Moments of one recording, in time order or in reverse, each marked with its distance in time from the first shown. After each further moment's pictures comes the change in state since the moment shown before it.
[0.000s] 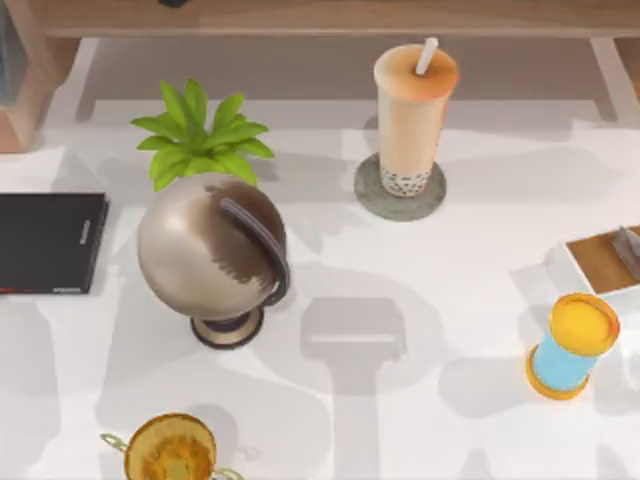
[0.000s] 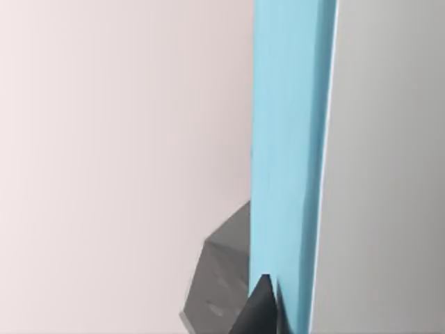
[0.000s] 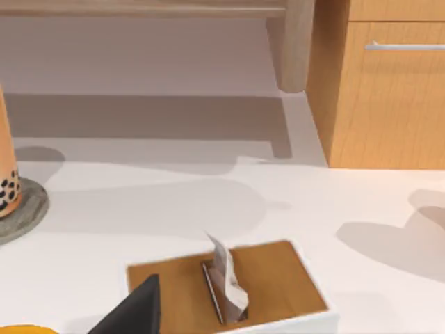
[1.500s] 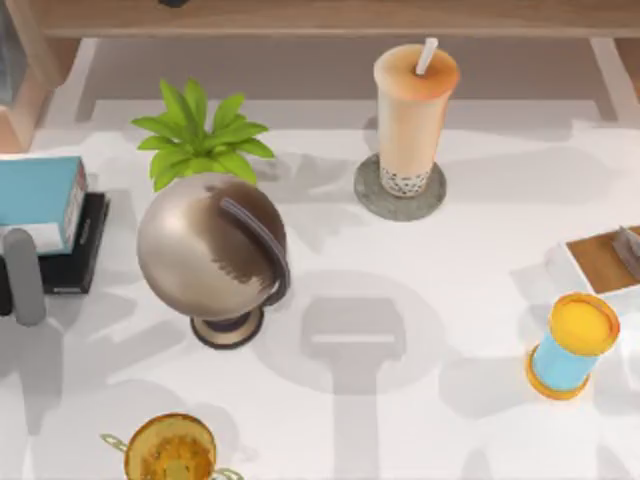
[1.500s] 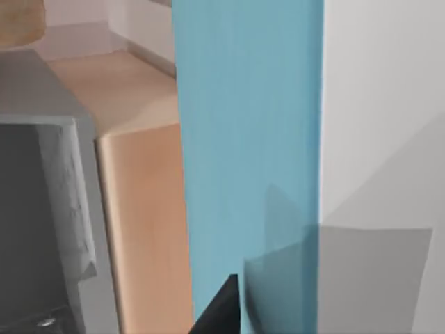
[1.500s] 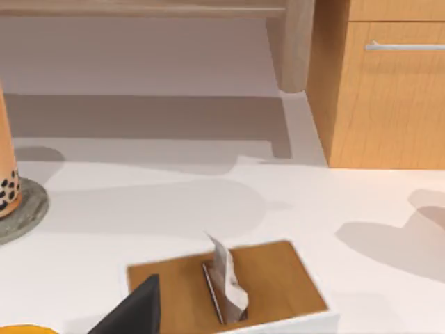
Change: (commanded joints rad) left arm -0.211 0.144 -0.623 0.136 -0.204 0.907; right arm 0.000 0.000 0.000 0.000 0.000 0.000
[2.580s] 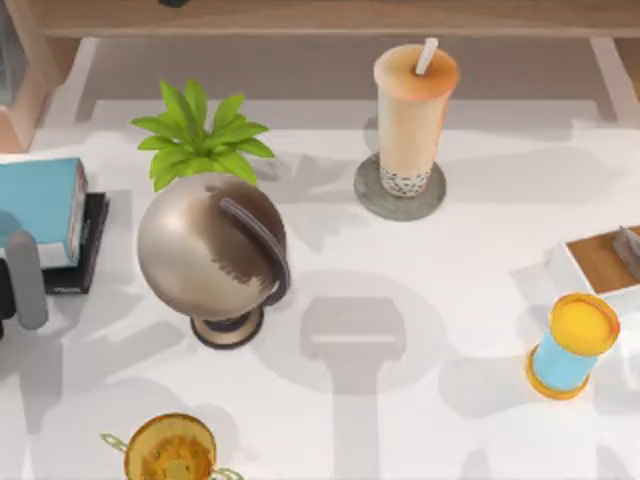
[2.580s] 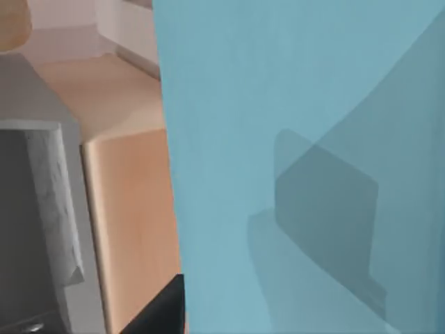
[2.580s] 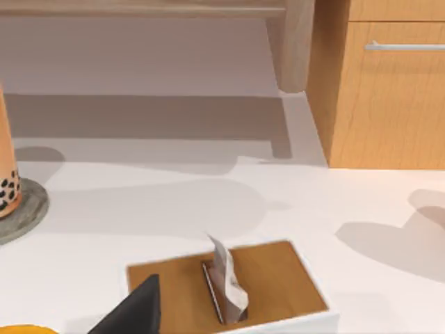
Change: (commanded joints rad) left arm 0.000 0.000 0.000 0.000 0.000 0.000; right arm 0.000 0.000 0.000 0.000 0.000 0.000
